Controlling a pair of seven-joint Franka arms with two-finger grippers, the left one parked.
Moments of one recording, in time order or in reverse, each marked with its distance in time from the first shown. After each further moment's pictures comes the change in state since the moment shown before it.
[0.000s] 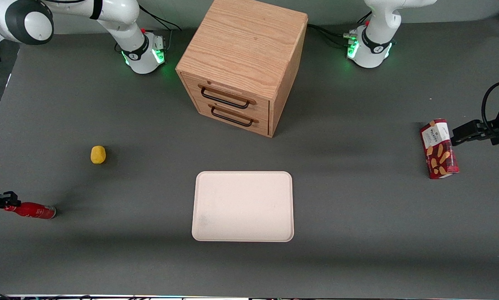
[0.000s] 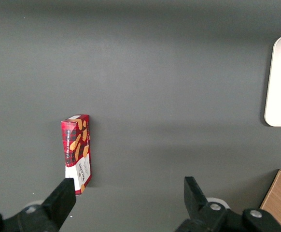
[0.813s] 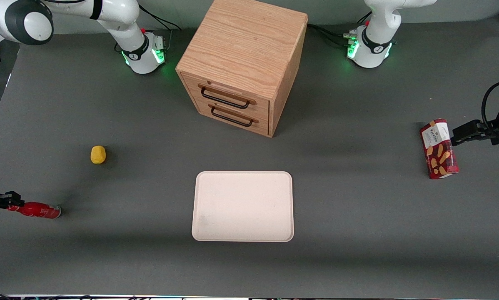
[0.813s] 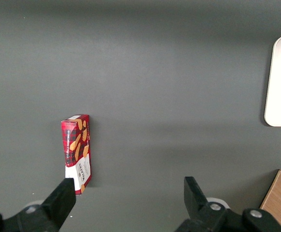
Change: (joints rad) arm -0.003 0.010 -0.001 -0.012 0.037 0.014 0.000
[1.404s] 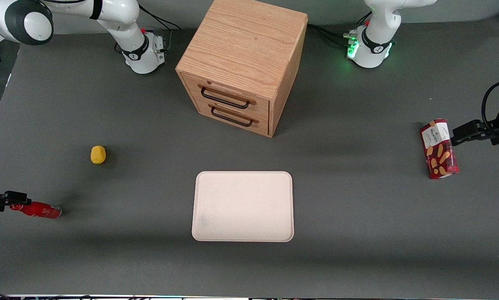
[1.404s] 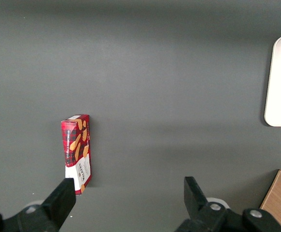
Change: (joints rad) arm -0.002 0.000 0.000 0.000 0.055 -0.001 -0.003
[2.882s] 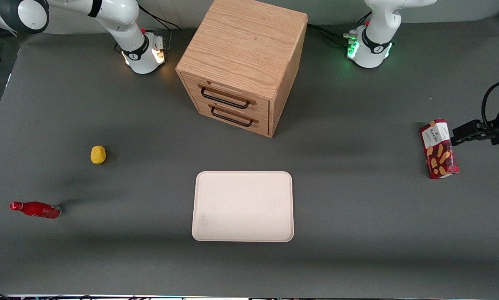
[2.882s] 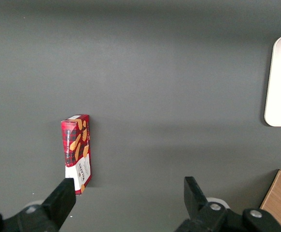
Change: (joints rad) arm -0.023 -0.081 0.002 0.185 0.029 -0.306 -0.011
